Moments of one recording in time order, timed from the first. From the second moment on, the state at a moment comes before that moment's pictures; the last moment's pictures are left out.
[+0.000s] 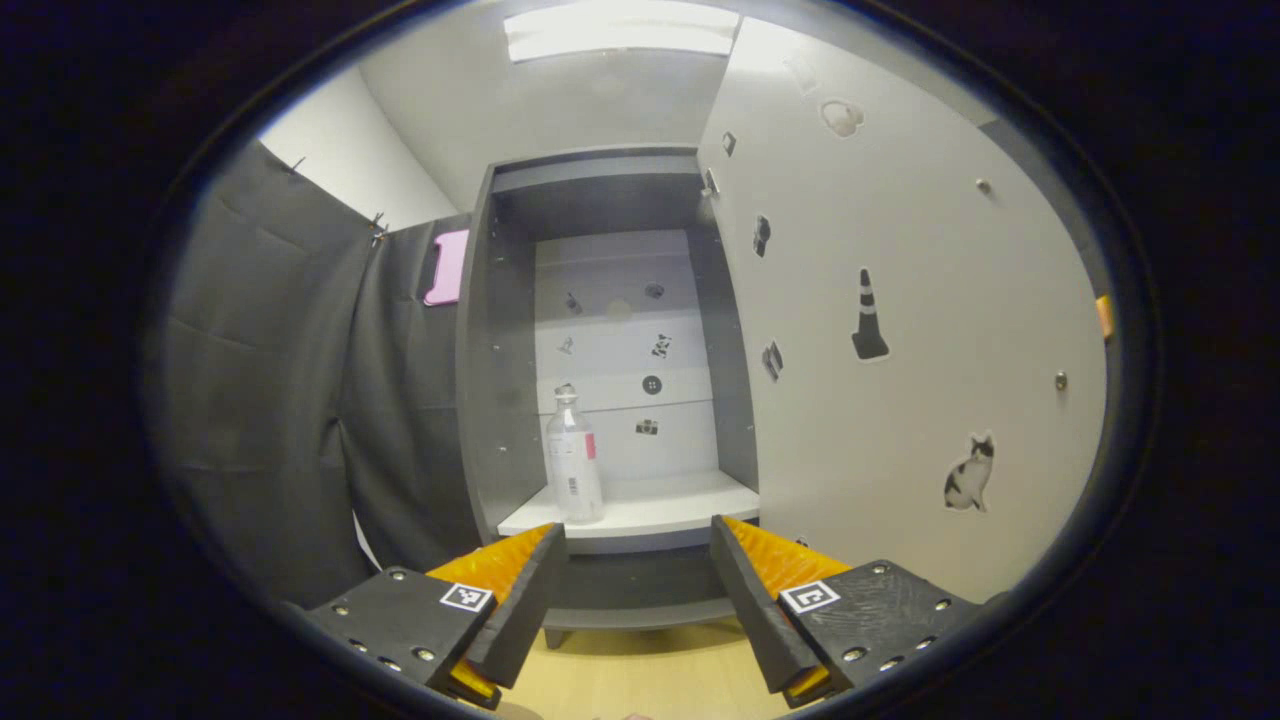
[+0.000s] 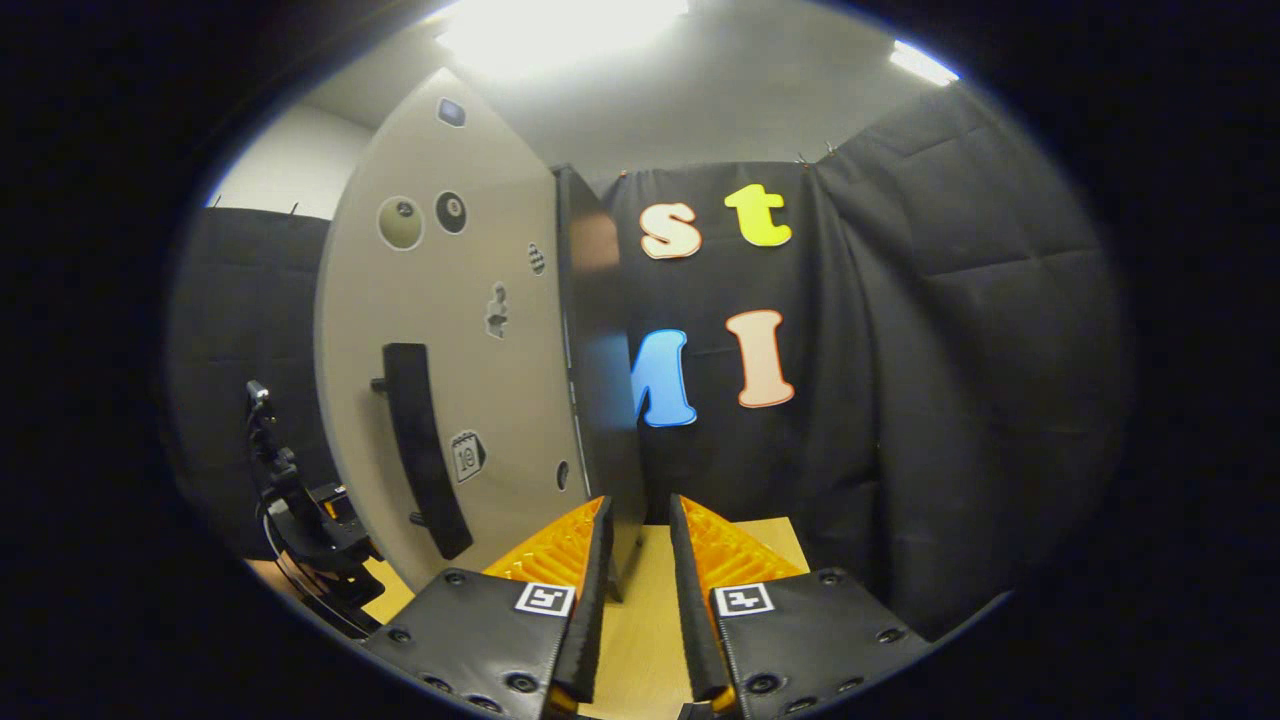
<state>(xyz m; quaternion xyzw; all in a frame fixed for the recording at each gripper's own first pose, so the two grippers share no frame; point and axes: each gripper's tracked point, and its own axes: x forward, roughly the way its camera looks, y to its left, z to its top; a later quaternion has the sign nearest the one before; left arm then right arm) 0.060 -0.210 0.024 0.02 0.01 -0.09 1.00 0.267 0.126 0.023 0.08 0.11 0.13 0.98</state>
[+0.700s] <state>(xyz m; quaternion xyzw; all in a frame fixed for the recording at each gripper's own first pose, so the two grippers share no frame) 0.232 -0.149 0.040 0.03 0.03 -0.11 0.99 0.306 0.097 -0.011 0.05 0.11 -0.05 0.99</state>
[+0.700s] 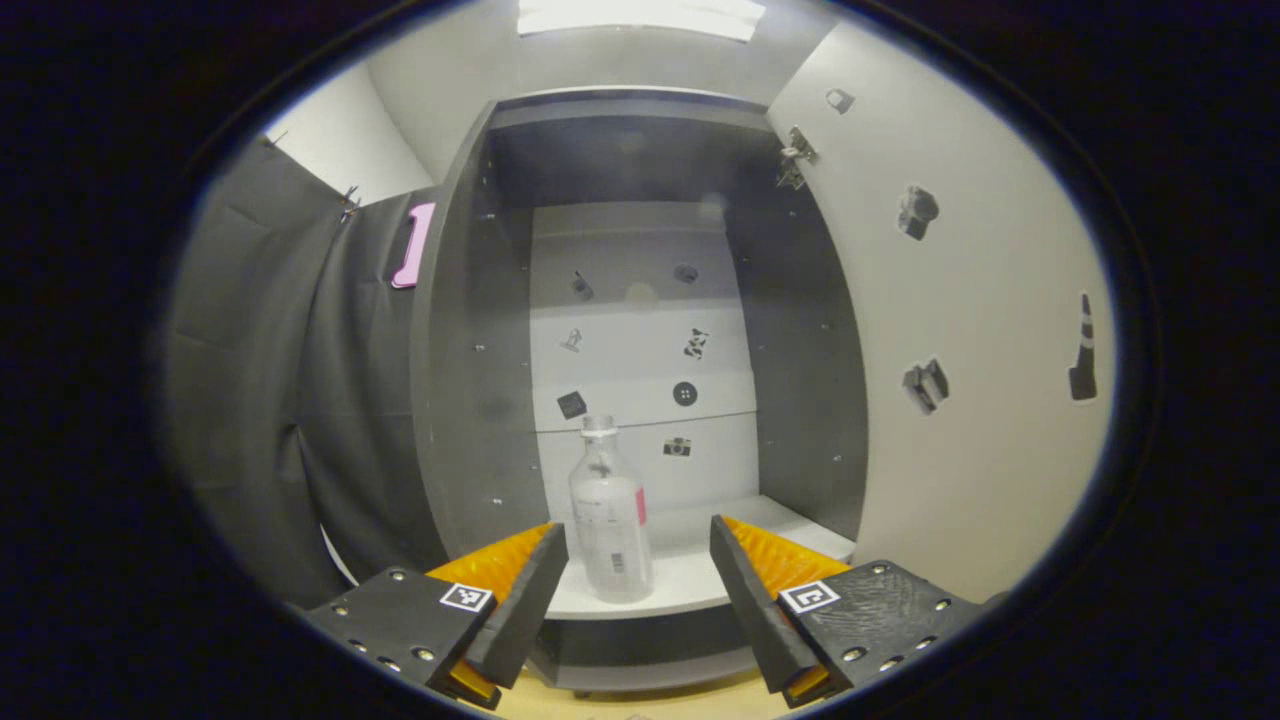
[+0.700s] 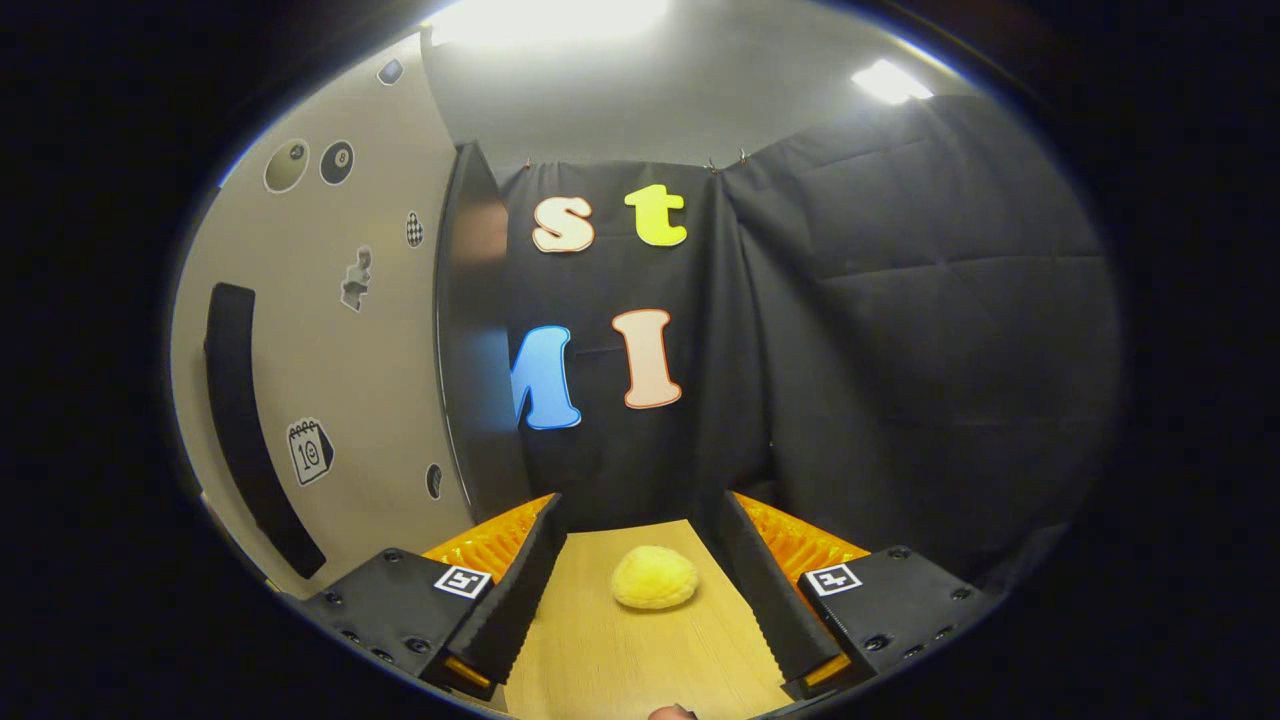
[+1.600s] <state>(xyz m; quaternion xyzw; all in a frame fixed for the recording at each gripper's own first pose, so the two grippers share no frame) 0.335 -0.153 0.000 0.01 0.05 -0.13 0.99 0.312 0.098 -0.040 0.05 0.14 -0.11 0.98</state>
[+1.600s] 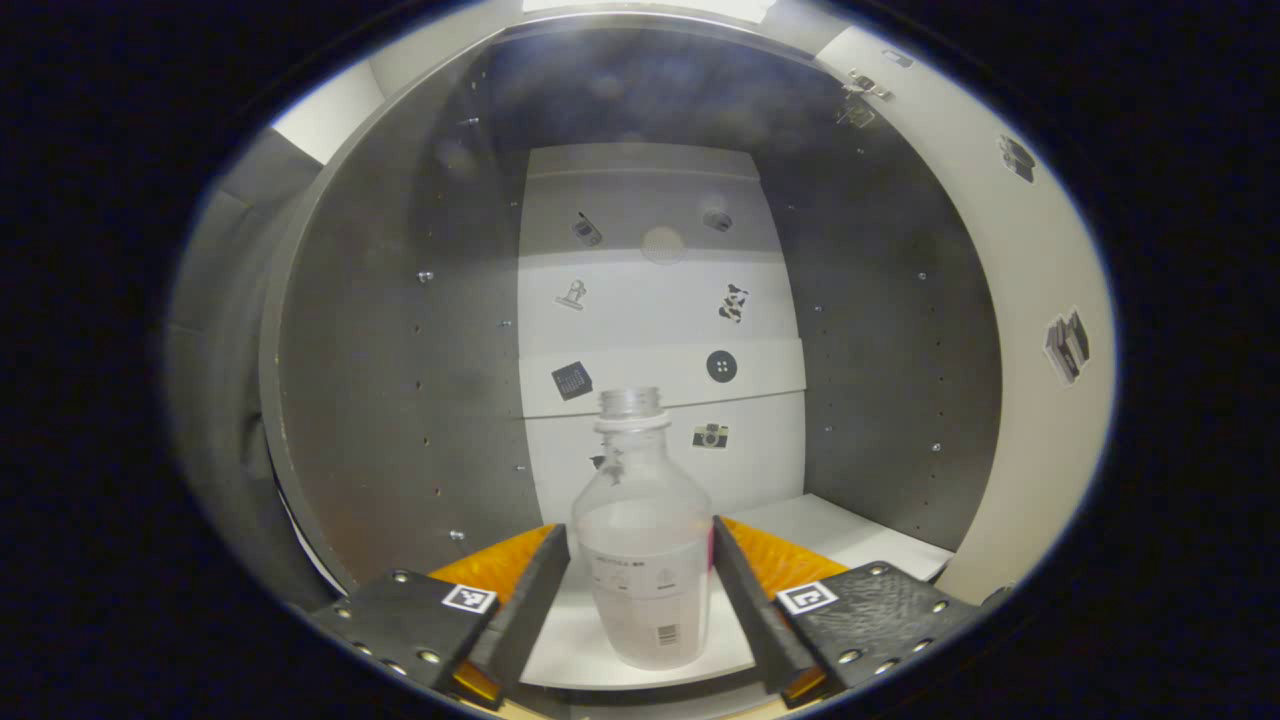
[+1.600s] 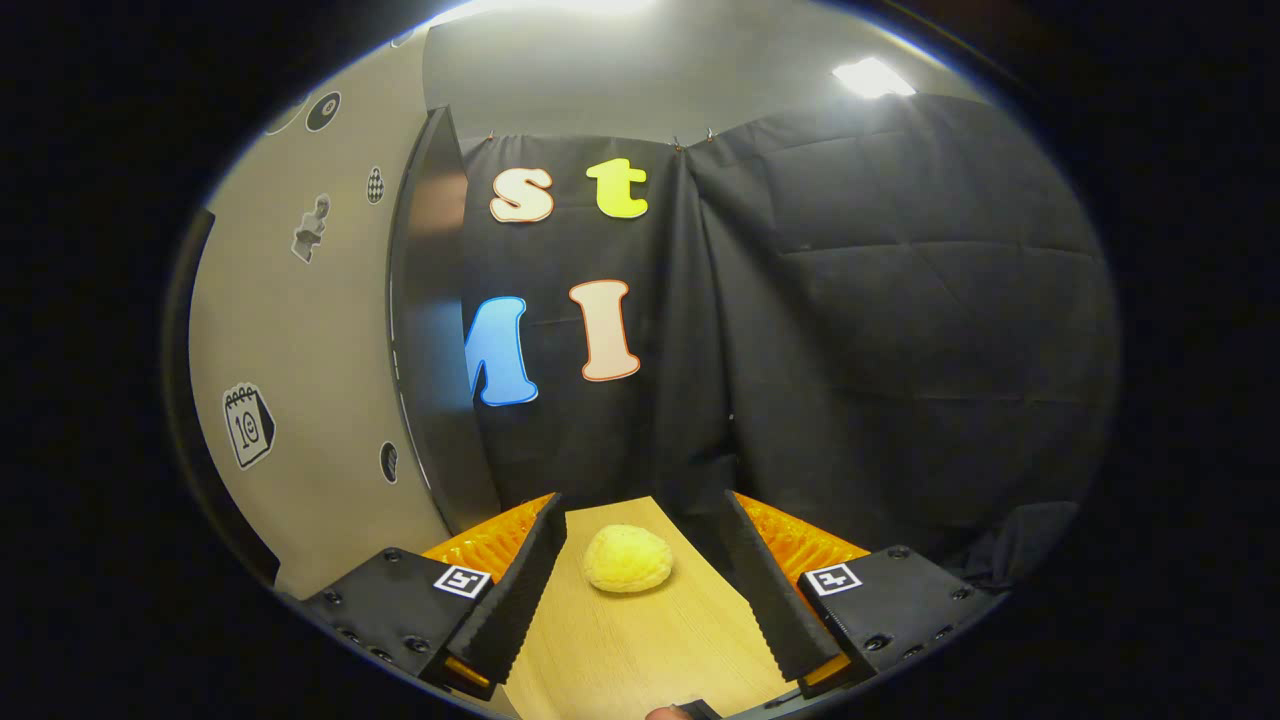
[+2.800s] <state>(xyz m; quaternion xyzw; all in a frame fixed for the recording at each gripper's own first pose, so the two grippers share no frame) 0.165 -0.042 0.020 -0.02 0.03 0.00 1.00 0.321 0.120 -0.033 0.05 0.13 0.02 0.99</state>
